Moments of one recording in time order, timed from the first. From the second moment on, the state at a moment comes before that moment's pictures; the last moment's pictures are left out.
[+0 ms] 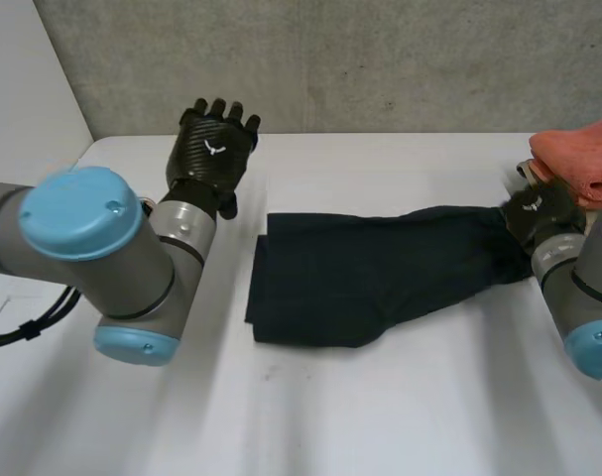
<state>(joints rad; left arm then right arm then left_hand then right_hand) 4.15 -2.05 -1.42 3.61 -1.66 3.69 1.81 -1.14 1.56 -0.21 1.65 2.30 0.19 0.20 0.21 0.20 0.05 1.08 1.18 1.19 1.20 0.99</state>
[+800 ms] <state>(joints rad) 4.17 -1.91 -1.51 3.60 -1.66 3.57 1.84 -1.22 1.57 -0.08 1.45 2.79 0.19 0.20 0.21 0.20 0.05 0.27 0.25 0.24 0.25 0.06</state>
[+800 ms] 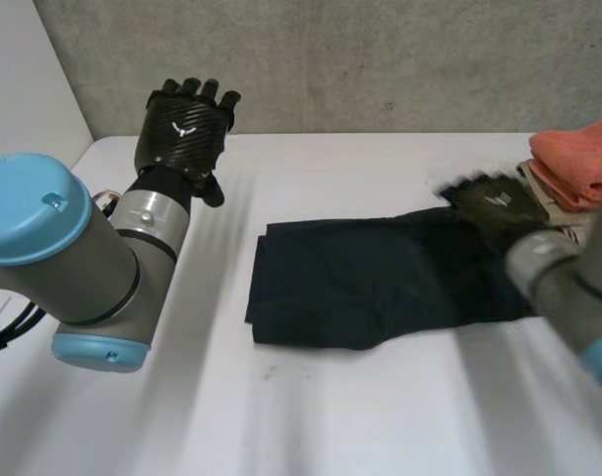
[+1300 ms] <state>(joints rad) 4.15 -1.93 -1.51 3.61 -1.66 3.56 1.53 -1.05 1.73 -0.33 1.20 2.47 0.19 0.20 0.21 0.20 0.05 1.08 1.17 1.17 1.19 0.98</state>
